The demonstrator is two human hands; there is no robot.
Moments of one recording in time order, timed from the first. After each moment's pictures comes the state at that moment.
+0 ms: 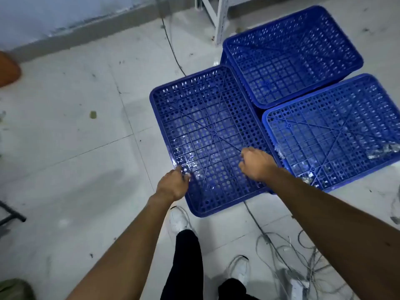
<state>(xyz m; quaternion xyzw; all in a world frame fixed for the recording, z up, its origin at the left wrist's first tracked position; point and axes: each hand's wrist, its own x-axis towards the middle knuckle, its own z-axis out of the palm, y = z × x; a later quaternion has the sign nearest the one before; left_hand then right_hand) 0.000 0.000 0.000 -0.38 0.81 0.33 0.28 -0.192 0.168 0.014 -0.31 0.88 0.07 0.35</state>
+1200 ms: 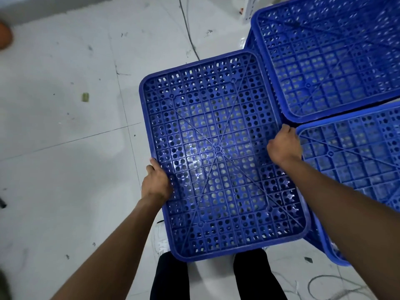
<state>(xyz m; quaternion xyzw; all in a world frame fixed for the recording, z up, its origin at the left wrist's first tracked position) -0.076 -0.045 -0.152 -0.53 0.77 0.23 0.27 -0.366 0.122 -0.158 -0.17 0.95 -0.03 0.26</state>
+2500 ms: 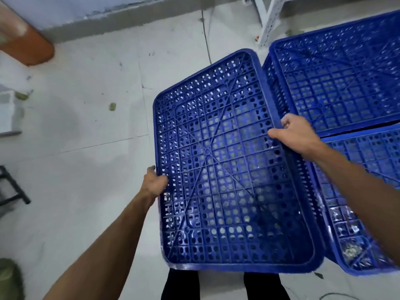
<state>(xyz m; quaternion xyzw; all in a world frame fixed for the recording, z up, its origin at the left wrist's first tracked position) -0.017 -0.110 -0.129 -0.67 0.54 0.50 0.10 -0.359 0.071 -0.043 -0.22 0.88 -0.25 0.35</state>
